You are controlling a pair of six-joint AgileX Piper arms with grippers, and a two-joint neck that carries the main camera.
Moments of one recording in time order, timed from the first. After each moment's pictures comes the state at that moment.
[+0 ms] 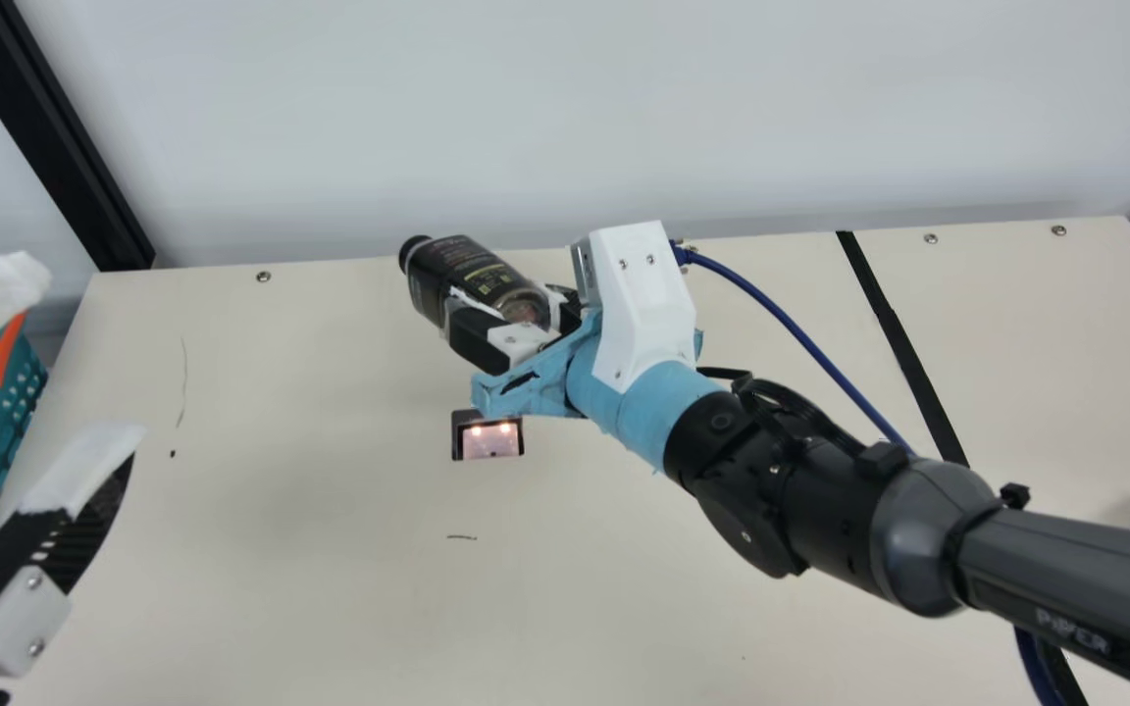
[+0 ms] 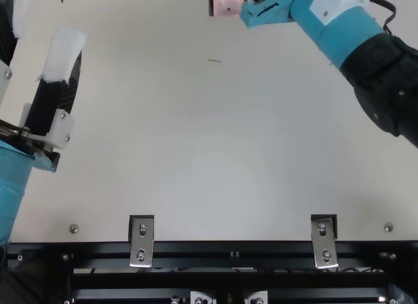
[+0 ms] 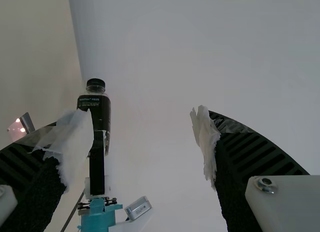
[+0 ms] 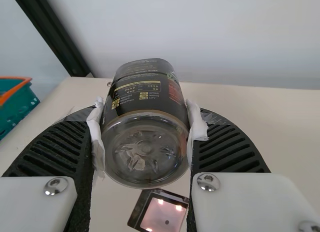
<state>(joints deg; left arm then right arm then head) -41.5 46.0 -30.4 -97.2 -25.9 -7.6 27.3 102.0 -53.2 -9.4 -25.8 25.5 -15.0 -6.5</state>
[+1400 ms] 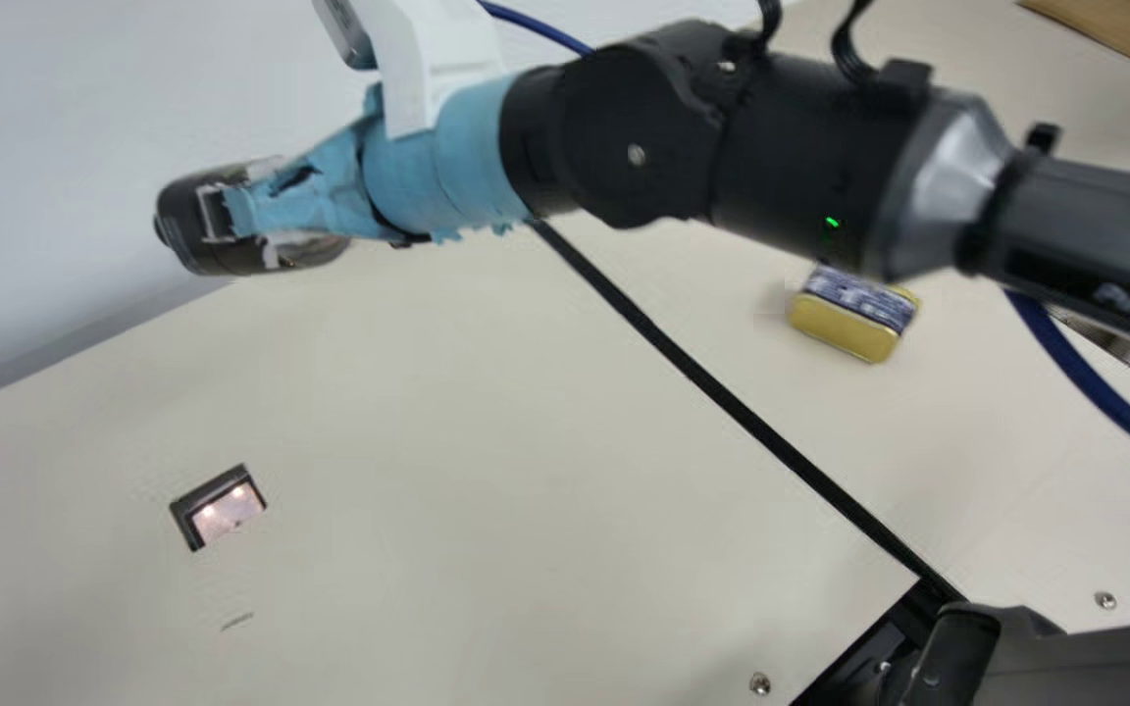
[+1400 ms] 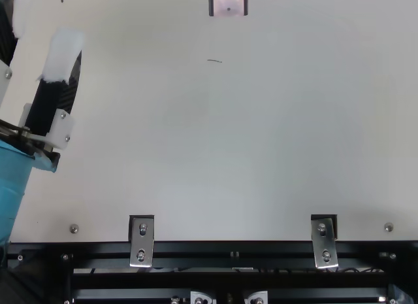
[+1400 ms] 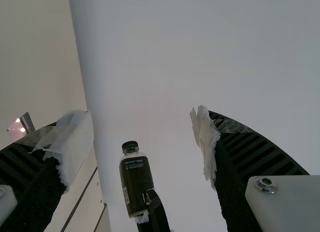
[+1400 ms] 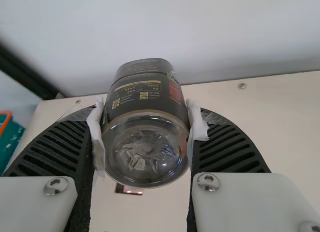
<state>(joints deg) -41.5 46.0 -30.4 -97.2 -25.9 -7.6 12.5 80.0 -66.5 15.5 22.4 5.4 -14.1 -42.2</state>
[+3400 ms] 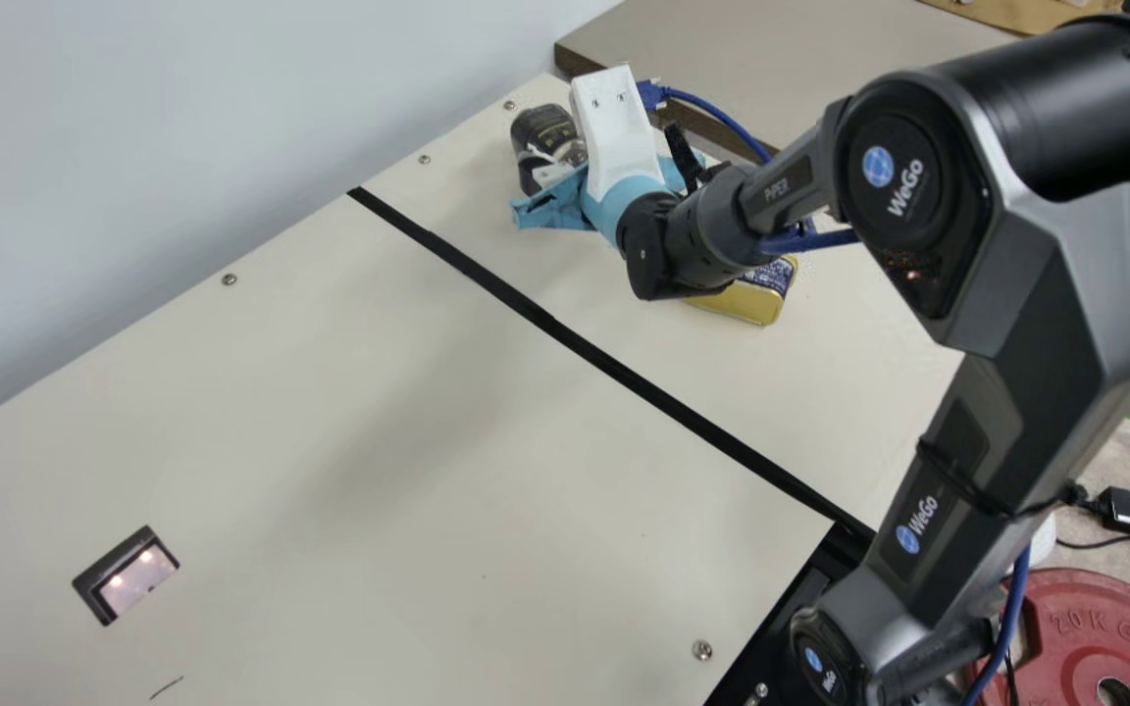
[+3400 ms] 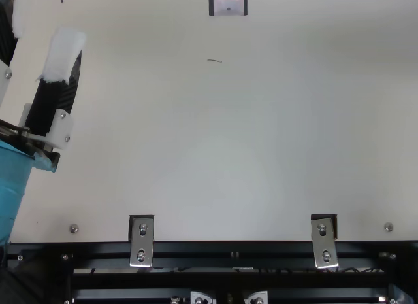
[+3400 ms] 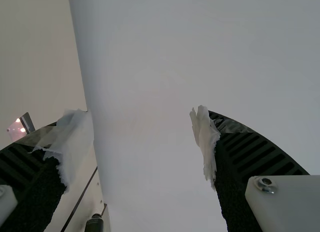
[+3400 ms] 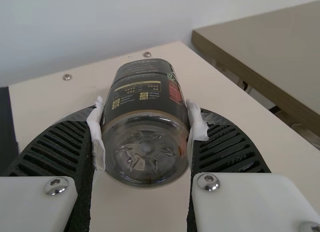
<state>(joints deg) -41.5 46.0 -30.4 -97.2 -25.9 -7.6 -23.7 104.2 -41.5 13.4 -36.8 -12.1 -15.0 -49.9</state>
